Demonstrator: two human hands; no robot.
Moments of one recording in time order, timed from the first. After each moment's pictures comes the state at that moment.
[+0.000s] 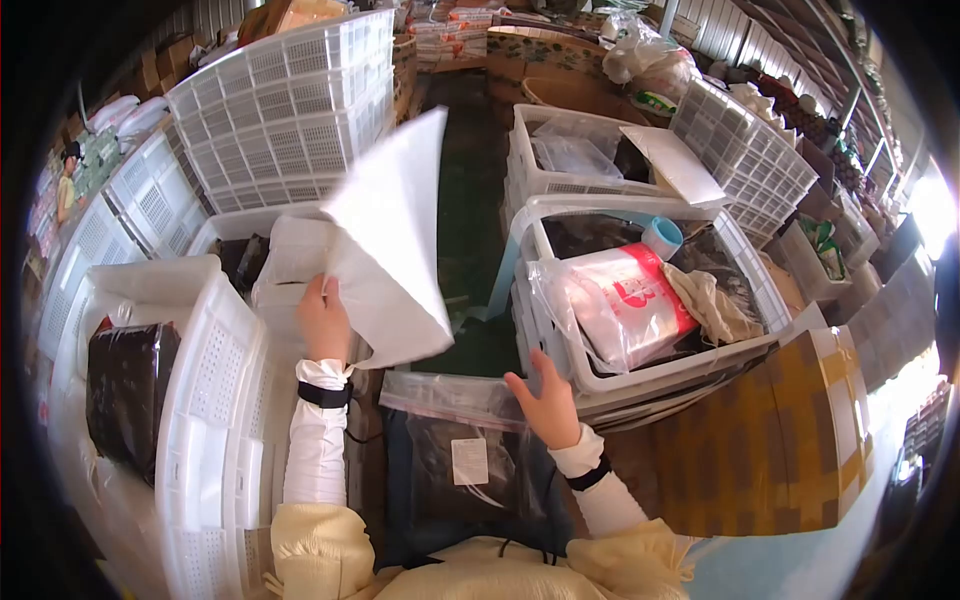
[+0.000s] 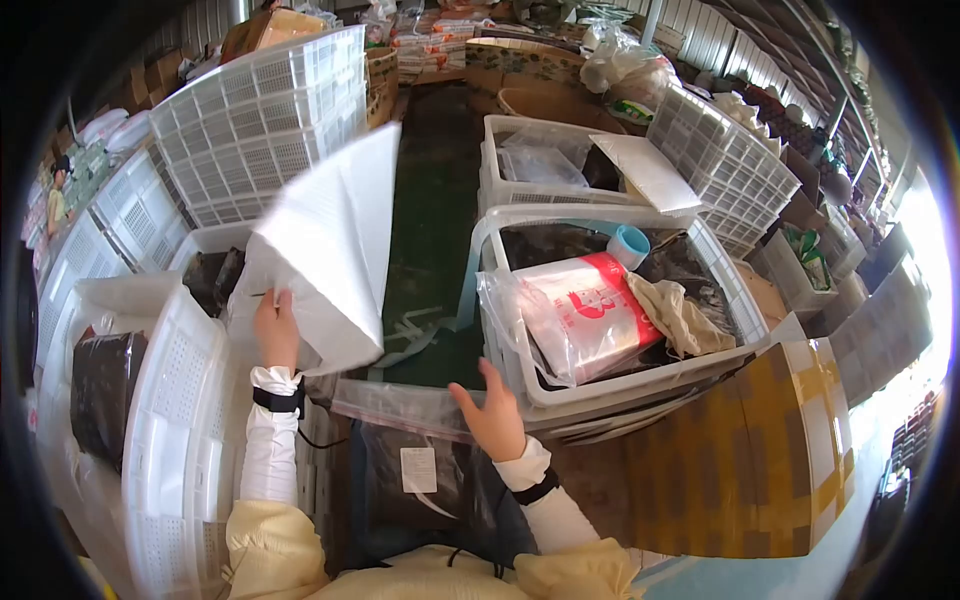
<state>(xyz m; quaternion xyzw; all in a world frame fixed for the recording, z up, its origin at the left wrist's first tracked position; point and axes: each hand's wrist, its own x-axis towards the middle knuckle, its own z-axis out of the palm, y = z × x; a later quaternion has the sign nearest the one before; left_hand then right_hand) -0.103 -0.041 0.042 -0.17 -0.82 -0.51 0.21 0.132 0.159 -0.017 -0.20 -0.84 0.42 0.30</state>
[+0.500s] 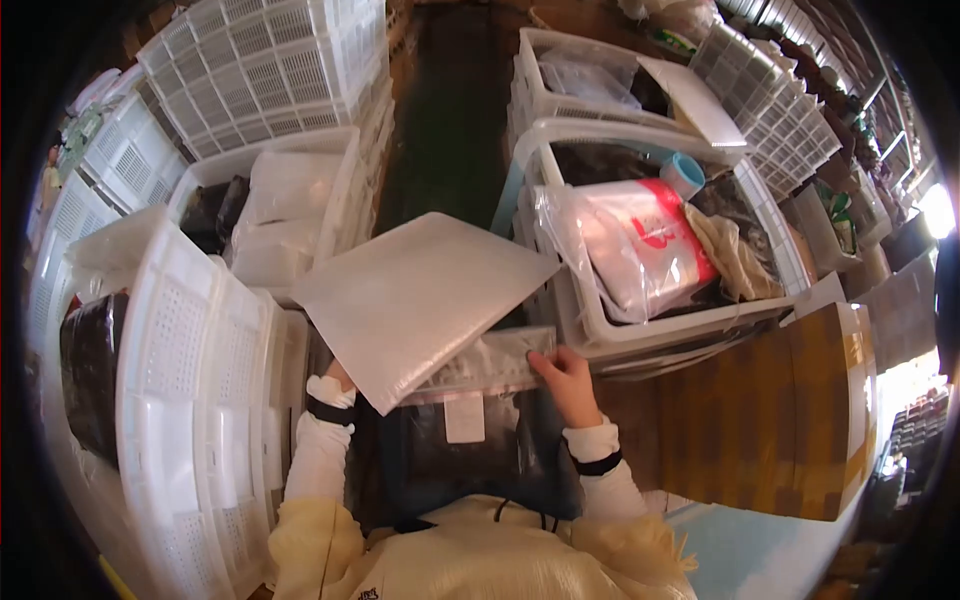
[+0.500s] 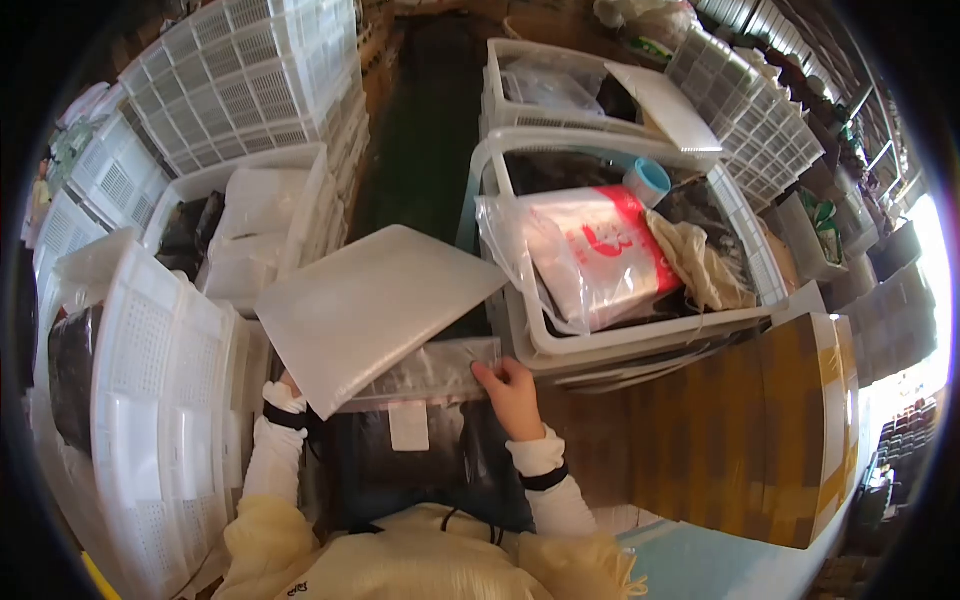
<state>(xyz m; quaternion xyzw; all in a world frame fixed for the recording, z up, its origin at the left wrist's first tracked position) -0.044 -0.097 -0.123 -0.18 -0.48 -0.82 -0.25 0.173 0.167 -0.053 -0.33 -0.70 0.62 0.16</state>
